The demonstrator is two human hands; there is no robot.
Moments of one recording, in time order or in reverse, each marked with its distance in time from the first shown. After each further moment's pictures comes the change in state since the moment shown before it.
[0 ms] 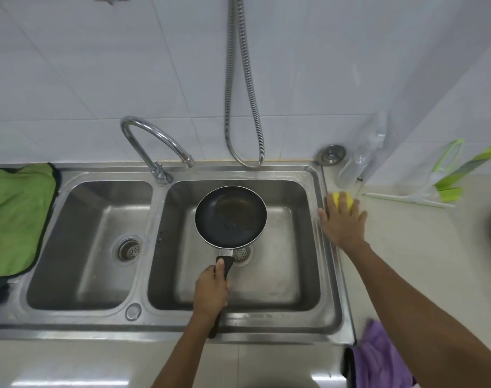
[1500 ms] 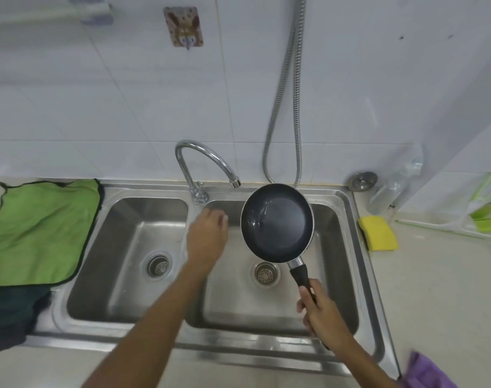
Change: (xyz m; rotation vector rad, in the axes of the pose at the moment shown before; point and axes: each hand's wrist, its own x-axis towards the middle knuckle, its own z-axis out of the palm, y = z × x) left_hand 0.105 0.079 -0.113 0.559 0.391 0.629; right_hand -0.193 -0.112 -0.026 1.001 -0.362 -0.071
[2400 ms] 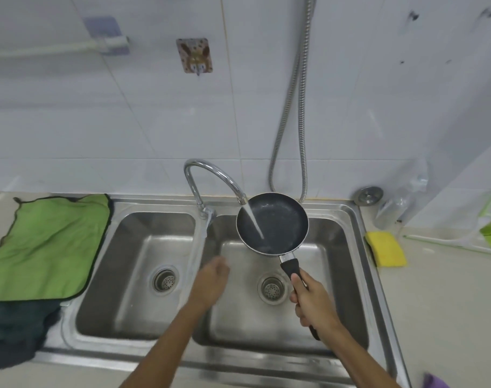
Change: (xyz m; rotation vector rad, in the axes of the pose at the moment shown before) left_hand -0.050 -0.027 -0.001 -0.381 -0.444 -0.250; right_hand 0.034 -0.059 0.009 0.292 -0.052 0.097
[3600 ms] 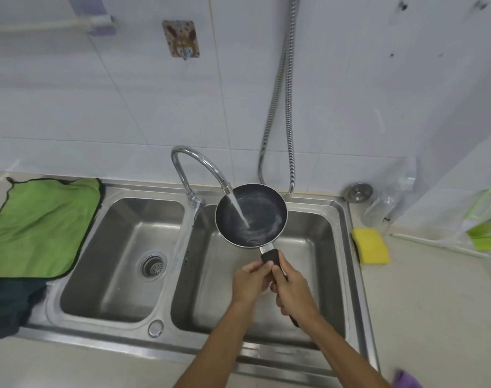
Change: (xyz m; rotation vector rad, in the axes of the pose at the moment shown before) left_hand -0.038 0.094 0.112 -0.955 -0.032 -0.379; right_hand 0.001 -0.003 -0.010 -0.131 -0.013 -0.147
